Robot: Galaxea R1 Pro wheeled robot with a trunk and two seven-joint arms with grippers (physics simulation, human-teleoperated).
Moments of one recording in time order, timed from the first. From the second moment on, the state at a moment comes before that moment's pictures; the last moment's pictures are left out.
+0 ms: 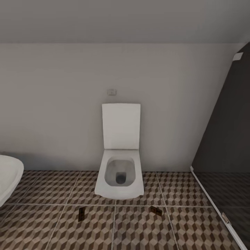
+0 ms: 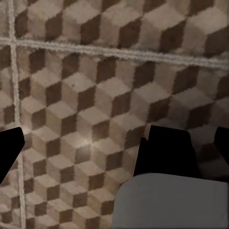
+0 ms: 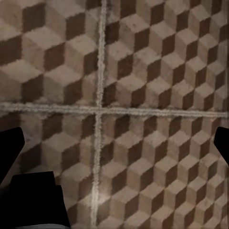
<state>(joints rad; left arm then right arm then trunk) -0.35 0.10 -2.07 -0.18 2.13 -0.01 0.29 -0.26 0.01 0.84 -0.02 -0.65 -0.18 -0.41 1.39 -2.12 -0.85</state>
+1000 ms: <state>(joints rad) -0.35 0.10 -2.07 -0.18 2.13 -0.01 0.29 -0.26 0.01 0.84 -0.02 -0.65 -0.18 -0.41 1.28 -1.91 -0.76</state>
